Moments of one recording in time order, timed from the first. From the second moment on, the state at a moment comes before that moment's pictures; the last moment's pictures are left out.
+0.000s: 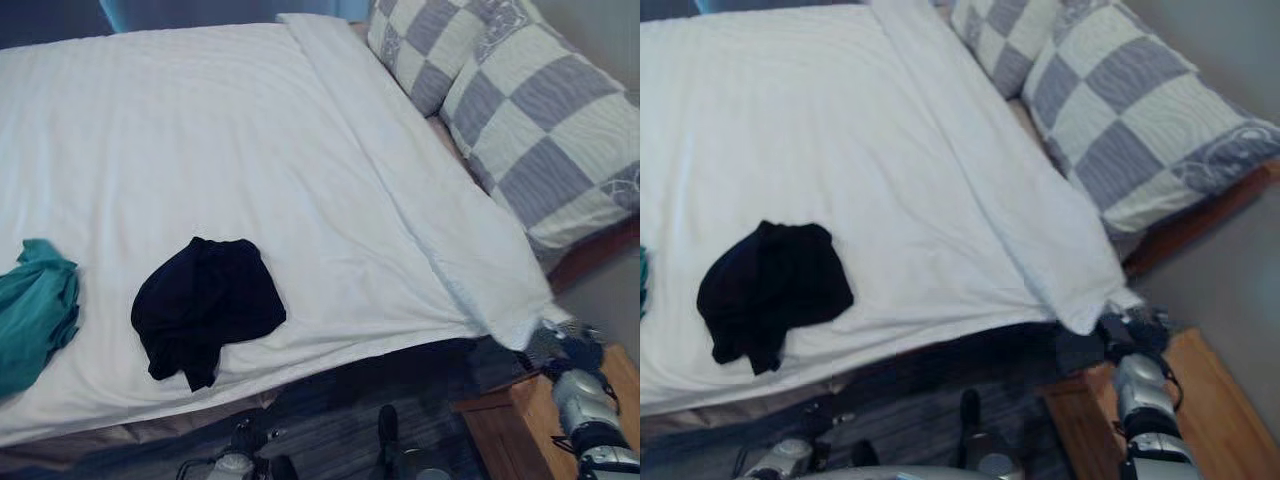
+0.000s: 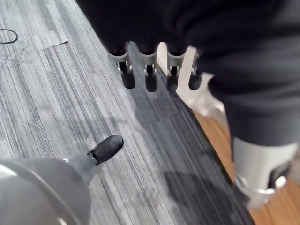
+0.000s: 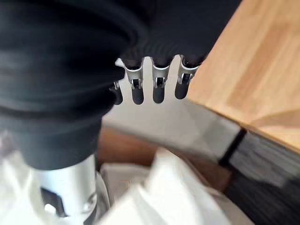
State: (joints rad) left arm -0.08 0.22 -0.19 1.26 -0.11 -0.06 0.06; right arm -0.21 -0.49 -0.22 0.87 0.47 -0.12 -0.45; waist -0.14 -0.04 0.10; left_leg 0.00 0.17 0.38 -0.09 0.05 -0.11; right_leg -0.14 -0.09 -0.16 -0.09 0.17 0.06
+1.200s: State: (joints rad) left arm -0.21 0.24 -0.19 1.24 -0.11 -0.08 0.11; right arm -0.08 -0.26 0.07 1.01 0.24 -0.08 -0.30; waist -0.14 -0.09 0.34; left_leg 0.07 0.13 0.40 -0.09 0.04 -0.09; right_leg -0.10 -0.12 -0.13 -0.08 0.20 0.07
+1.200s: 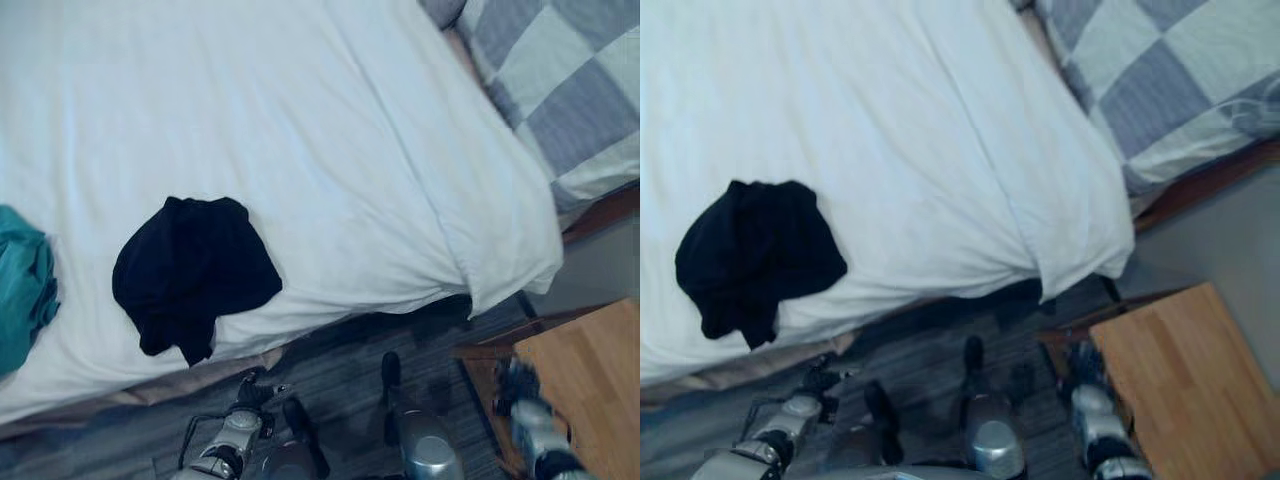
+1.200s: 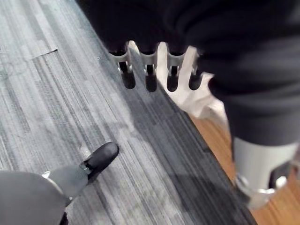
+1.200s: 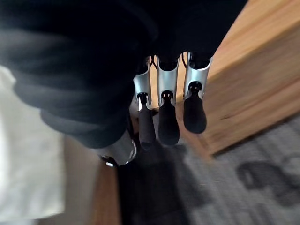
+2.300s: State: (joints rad) left arm -0.02 0.27 -0.35 1.31 0.14 -0.07 0.08; right arm -0.07 -0.19 0.40 1.08 -0.21 -0.07 -0.13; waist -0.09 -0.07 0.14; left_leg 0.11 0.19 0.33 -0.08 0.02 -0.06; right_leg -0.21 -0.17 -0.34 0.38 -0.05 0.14
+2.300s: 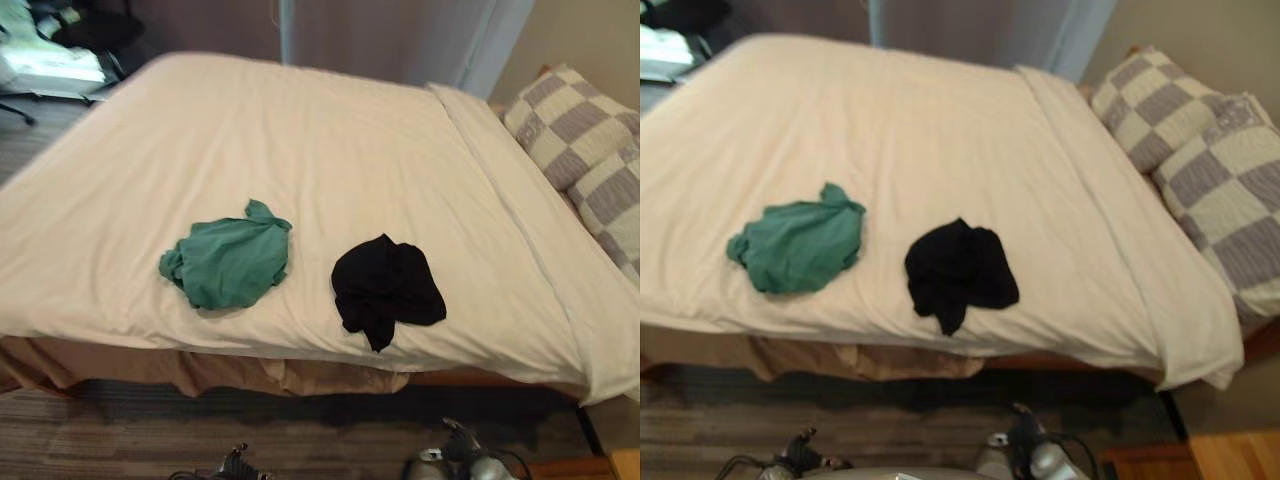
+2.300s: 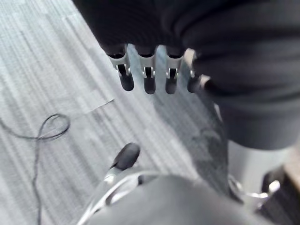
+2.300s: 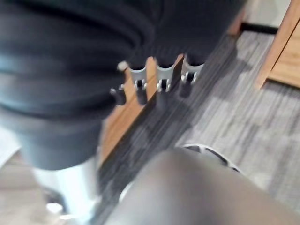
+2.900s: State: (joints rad) left arm -0.11 0.17 -0.34 1.20 0.12 -0.10 0.11; right arm -0.16 -0.30 0.55 0.97 -0.26 -0.04 -0.15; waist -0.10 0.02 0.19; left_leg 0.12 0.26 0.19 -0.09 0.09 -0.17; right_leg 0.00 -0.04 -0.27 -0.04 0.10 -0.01
